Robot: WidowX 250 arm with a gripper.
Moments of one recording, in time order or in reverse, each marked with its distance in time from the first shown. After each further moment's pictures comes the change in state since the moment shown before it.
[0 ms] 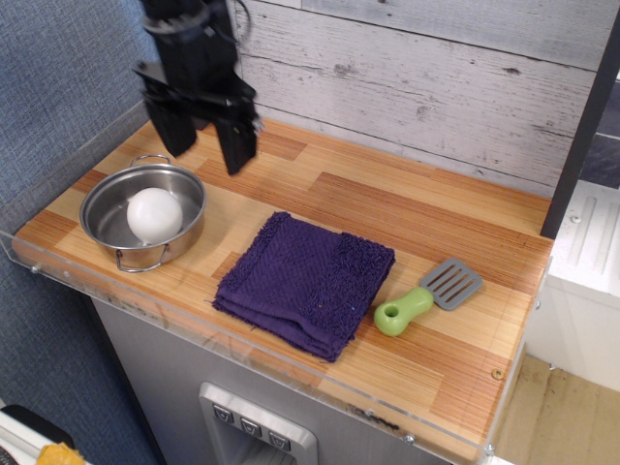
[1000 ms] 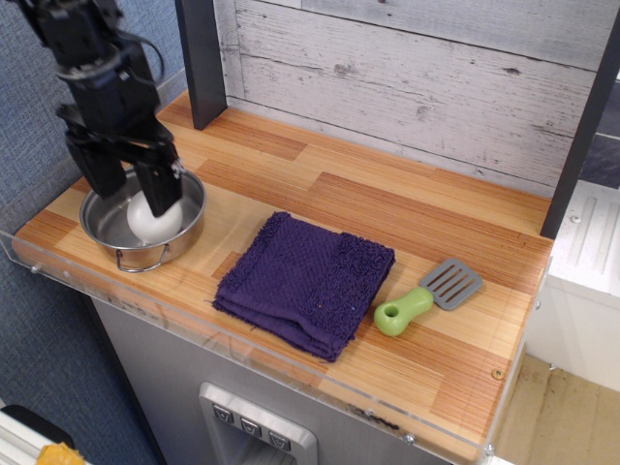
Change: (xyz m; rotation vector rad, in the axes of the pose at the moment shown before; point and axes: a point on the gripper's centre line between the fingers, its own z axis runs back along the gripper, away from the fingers) arm -0.044 0.036 -0.023 0.011 0.065 0.020
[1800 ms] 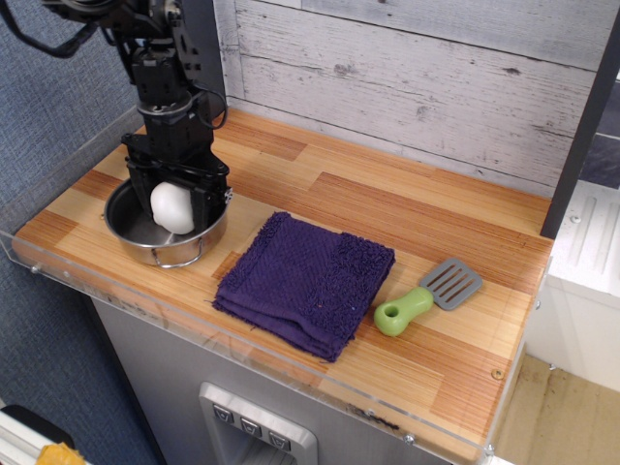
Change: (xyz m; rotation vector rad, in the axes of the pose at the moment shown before) arm 0.038 0.002 -0.056 0.041 0.086 0.009
